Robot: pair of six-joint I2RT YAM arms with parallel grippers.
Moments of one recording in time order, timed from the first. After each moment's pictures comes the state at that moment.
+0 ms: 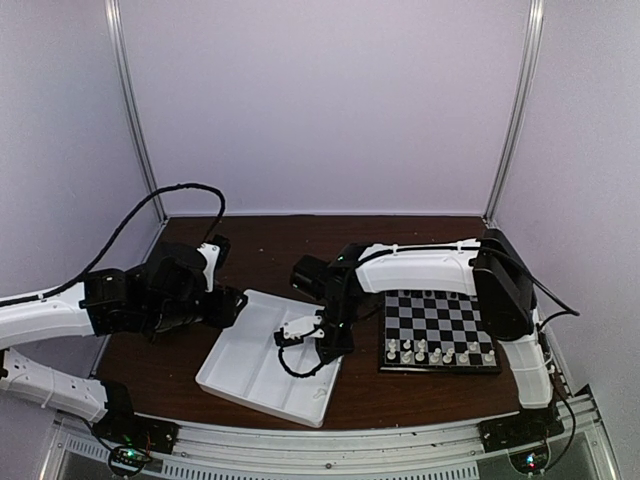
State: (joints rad) left arm -1.00 1.04 0.82 -0.47 -0.39 -0.51; right arm 1.02 2.20 1.78 -1.02 -0.24 -0.62
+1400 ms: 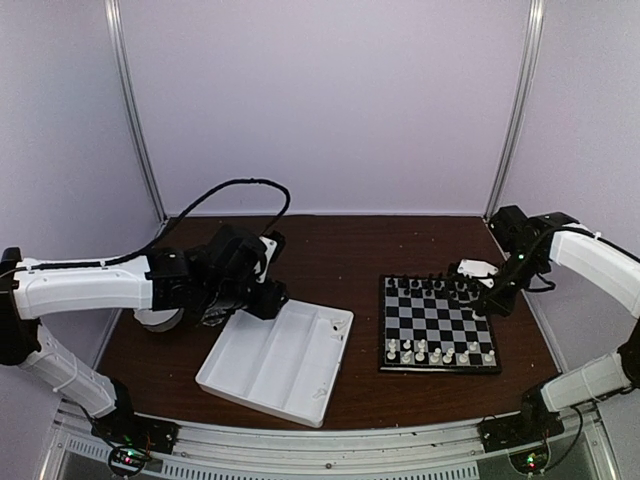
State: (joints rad) left arm -1.00 1.40 1.04 -0.41 -0.30 -0.38; right arm 0.27 1.28 1.07 -1.12 -0.13 -0.69
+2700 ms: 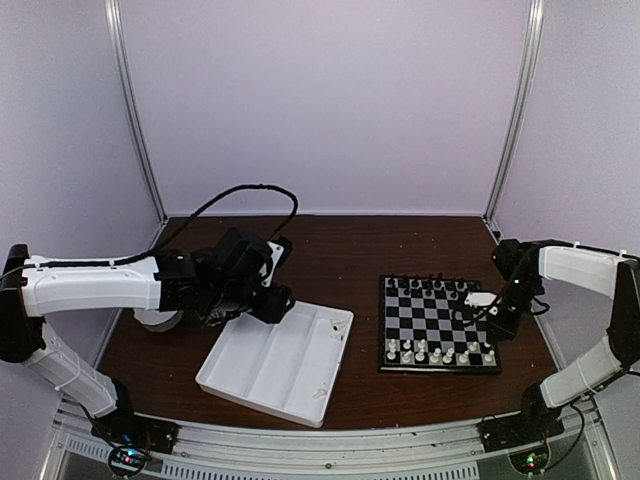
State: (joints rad) left arm -1.00 1.44 1.04 -0.39 -0.25 -0.37; right arm 0.10 1.39 0.84 -1.00 -0.07 -0.81
